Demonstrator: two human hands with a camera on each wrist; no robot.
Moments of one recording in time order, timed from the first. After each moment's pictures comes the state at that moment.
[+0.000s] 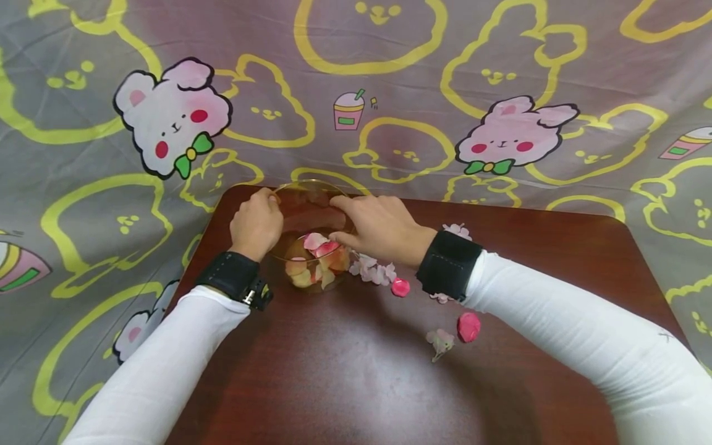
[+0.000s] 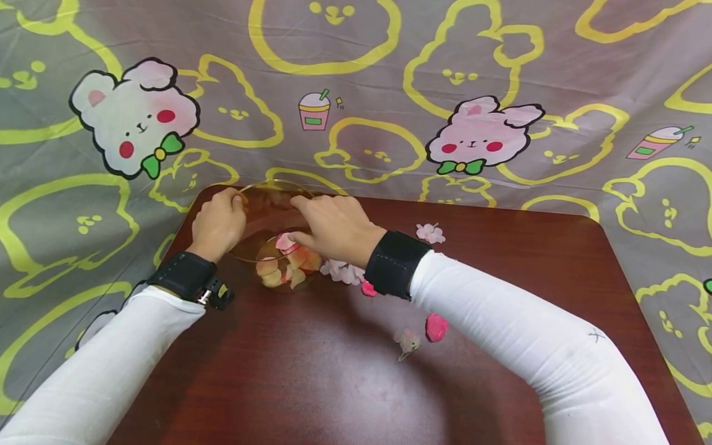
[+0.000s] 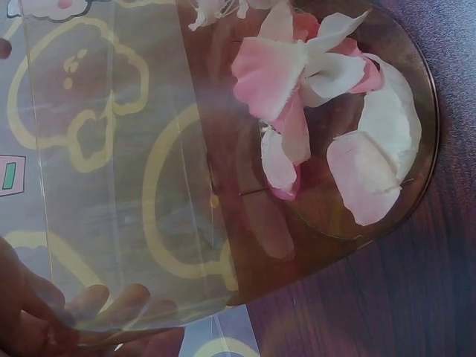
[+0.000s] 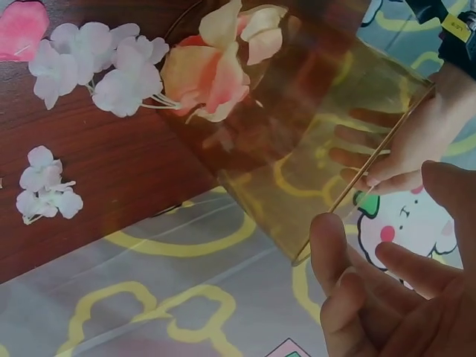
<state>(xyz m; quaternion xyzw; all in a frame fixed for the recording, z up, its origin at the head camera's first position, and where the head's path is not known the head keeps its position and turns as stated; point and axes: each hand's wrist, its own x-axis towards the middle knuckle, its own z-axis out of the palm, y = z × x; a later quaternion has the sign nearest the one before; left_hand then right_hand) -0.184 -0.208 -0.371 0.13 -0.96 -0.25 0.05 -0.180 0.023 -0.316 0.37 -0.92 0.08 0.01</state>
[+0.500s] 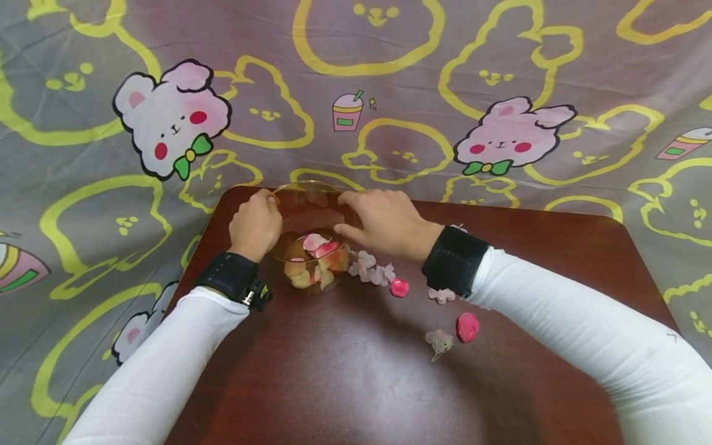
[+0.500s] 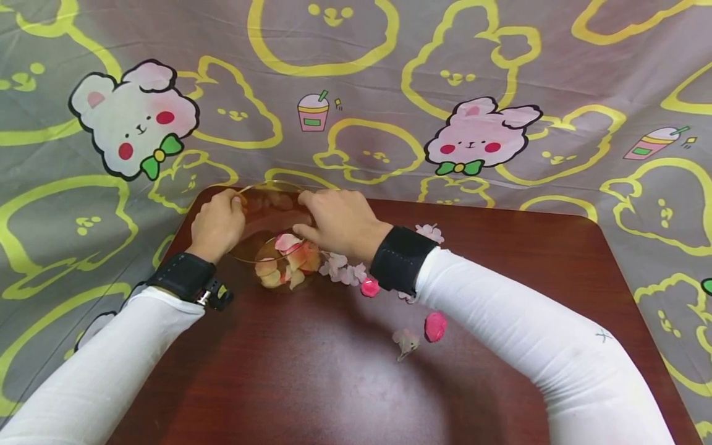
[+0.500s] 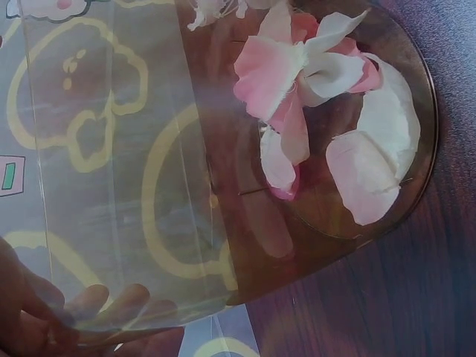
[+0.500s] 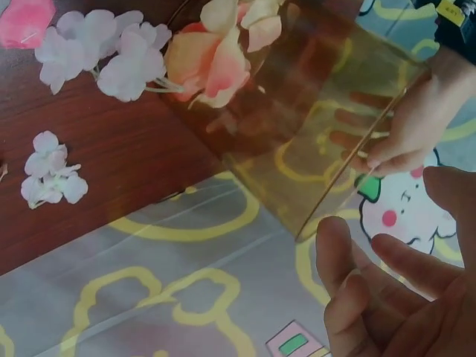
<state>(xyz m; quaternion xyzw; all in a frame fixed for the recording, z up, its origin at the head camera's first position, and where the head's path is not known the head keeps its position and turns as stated) -0.184 -0.209 -0.372 0.13 -0.96 -0.25 0.05 -0.183 0.030 -0.309 0.35 -0.93 0.09 0.00</state>
